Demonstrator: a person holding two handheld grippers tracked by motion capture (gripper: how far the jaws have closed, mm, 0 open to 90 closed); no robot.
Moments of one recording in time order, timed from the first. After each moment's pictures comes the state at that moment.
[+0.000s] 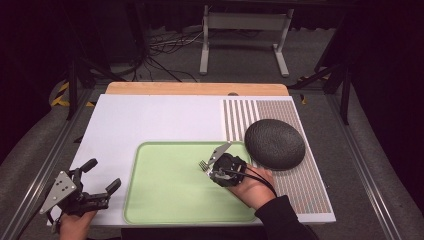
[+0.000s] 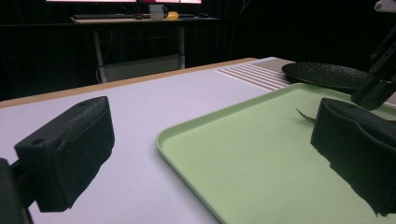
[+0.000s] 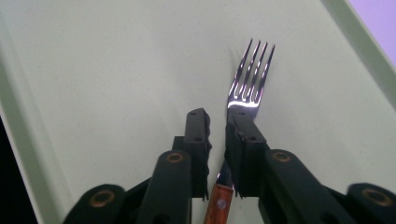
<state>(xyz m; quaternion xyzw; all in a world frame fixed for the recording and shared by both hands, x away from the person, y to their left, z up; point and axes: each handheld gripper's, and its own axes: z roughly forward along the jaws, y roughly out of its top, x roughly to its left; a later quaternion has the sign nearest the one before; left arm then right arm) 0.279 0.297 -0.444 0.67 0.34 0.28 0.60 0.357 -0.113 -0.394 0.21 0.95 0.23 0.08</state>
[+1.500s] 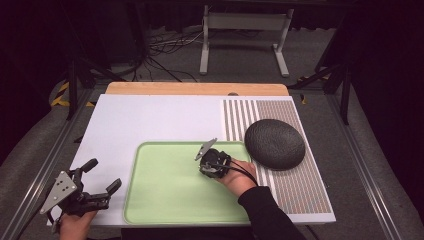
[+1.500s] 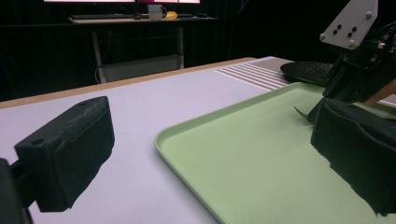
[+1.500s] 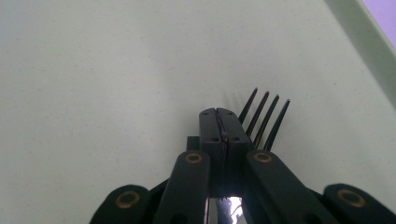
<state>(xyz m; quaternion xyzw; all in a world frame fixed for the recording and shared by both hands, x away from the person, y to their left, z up) 0.279 0.296 -0.444 0.67 0.33 0.28 0.60 0.395 -0.086 -0.432 0.19 0.95 0.24 0.09</state>
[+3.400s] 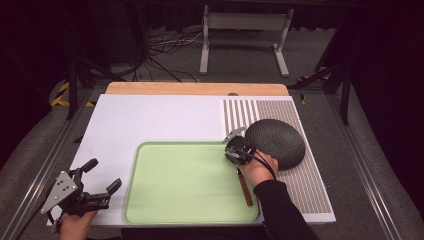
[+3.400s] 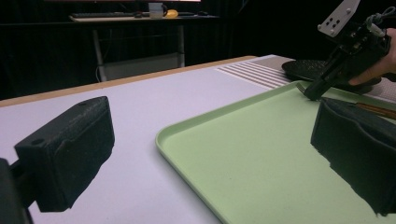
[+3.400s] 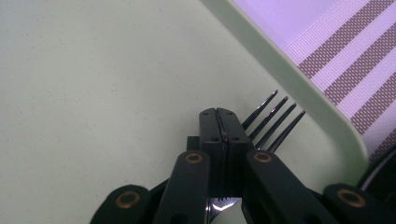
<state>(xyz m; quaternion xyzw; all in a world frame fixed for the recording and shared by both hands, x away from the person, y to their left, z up) 0.280 0.296 -0.445 0.68 0.33 0.28 0.59 0.427 -0.156 -0.430 0.32 0.91 0.22 0.14</state>
